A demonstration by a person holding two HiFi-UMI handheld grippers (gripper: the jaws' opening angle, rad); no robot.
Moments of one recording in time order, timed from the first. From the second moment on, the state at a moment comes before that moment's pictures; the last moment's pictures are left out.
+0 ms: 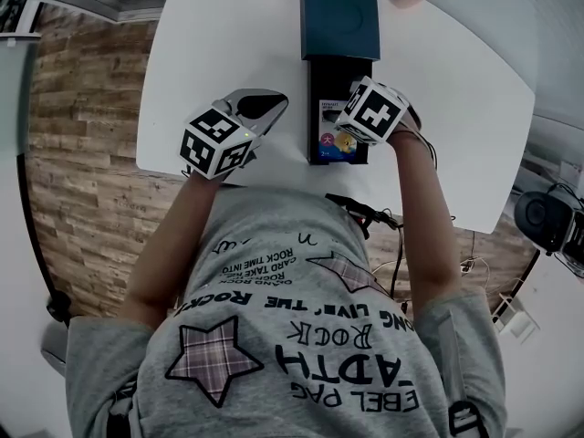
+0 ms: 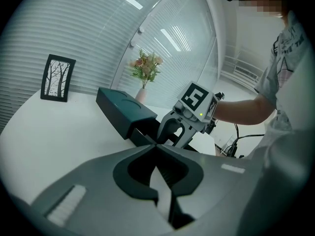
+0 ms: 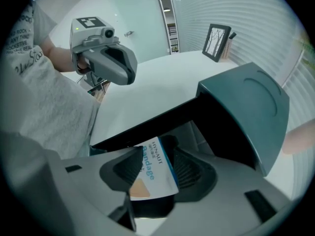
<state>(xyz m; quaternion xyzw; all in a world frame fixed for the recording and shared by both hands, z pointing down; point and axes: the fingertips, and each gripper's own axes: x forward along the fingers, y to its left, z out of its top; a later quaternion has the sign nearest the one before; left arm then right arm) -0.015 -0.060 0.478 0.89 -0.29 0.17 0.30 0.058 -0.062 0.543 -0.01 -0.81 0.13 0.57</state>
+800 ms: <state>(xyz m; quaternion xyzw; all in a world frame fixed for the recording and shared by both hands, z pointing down) -0.005 -0.053 0.475 0.90 -0.26 0.17 0.31 0.060 -0.055 0.536 -0.06 -0.80 0.13 0.58</state>
